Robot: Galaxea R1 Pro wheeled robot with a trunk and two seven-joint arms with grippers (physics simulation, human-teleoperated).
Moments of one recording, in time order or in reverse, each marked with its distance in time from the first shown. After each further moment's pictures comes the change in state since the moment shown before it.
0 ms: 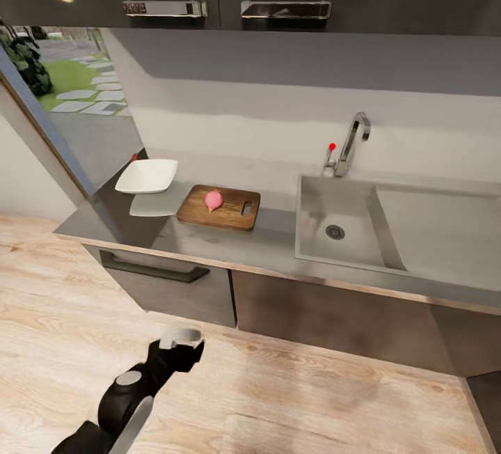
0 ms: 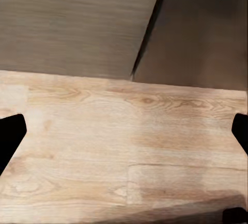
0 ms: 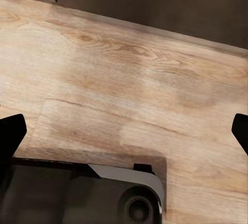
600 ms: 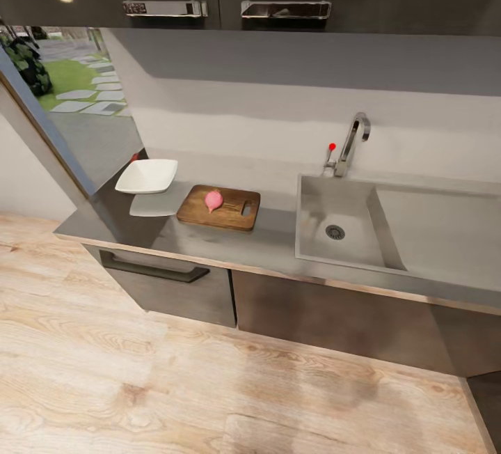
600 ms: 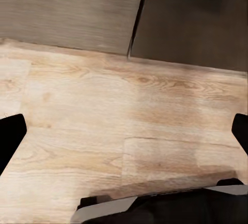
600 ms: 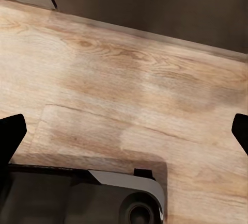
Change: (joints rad) left arm 0.555 0.203 -0.108 0.021 -0.009 -0.775 0.012; right arm 0.000 0.006 0.000 -0.018 -0.004 0.001 -0.004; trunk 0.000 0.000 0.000
